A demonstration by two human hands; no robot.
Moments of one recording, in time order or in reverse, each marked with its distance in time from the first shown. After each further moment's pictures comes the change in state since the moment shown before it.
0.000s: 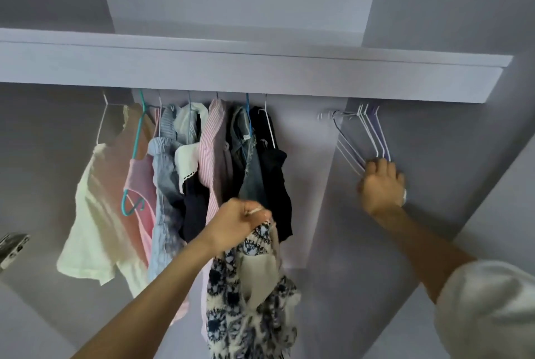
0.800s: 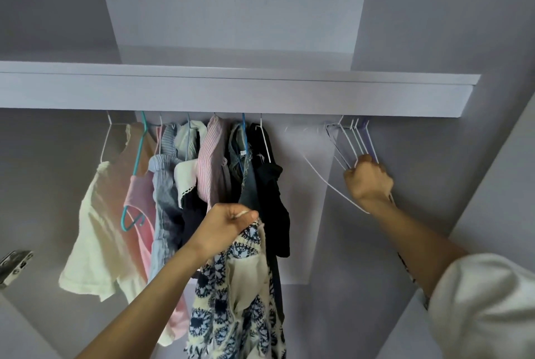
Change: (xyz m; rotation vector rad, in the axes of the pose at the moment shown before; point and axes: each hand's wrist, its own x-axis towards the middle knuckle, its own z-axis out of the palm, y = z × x) left_hand -0.007 0.019 -0.012 -0.038 0.134 -0.024; right_hand 0.027 -0.017 -0.031 0.299 0.071 0.166
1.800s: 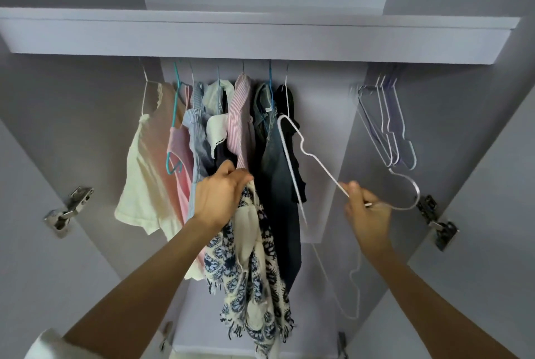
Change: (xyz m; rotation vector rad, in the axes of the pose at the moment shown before) left_hand -0.064 -0.035 -0.025 0.817 0.399 0.238; right_hand -0.193 -0.003 0.015 1.362 -0.076 0.033
